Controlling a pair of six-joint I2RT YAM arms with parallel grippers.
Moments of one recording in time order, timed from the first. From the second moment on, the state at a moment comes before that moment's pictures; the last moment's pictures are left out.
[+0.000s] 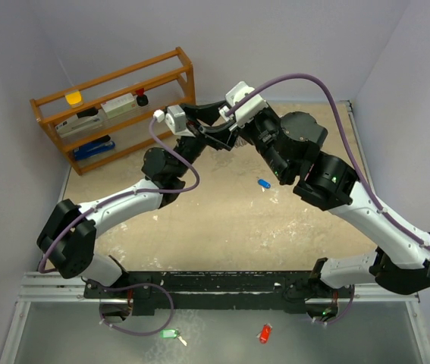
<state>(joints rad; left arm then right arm) -0.75 1.49 1.00 1.18 0.09 -0.37 1.02 1.29 1.71 -0.38 0.58 -0.60</state>
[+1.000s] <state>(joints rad) -0.76 1.47 0.94 1.15 0.01 -0.31 1.03 1.29 1.70 -0.31 0.58 -0.64</state>
